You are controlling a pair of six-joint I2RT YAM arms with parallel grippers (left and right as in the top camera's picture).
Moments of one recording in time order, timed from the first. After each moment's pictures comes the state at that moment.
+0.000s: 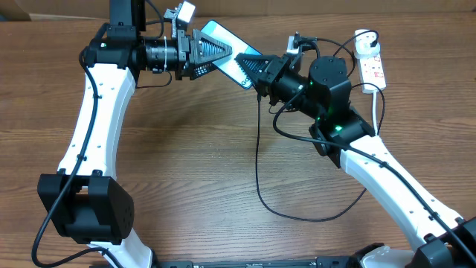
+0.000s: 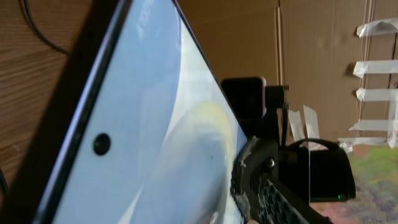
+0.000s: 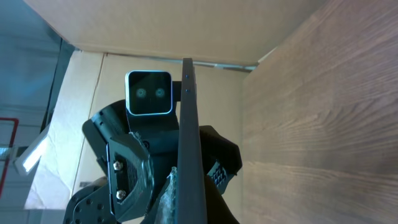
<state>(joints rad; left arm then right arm) -0.08 1.85 1.77 -0.79 1.28 -0.51 0.46 1.48 1.09 0.28 -0.46 1.38</state>
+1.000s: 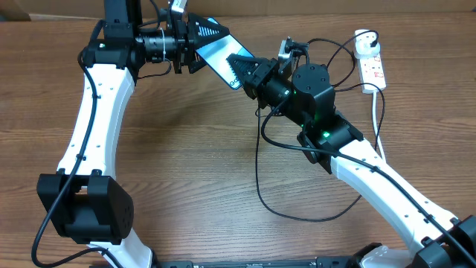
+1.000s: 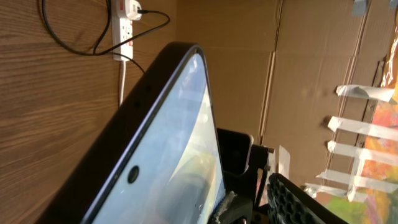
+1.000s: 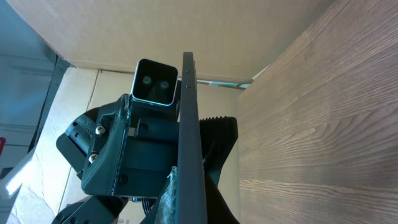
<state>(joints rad) -0.07 1.85 1.76 -0.61 1.22 -0.91 0.54 1.49 1.10 0.27 -0.29 1.39</state>
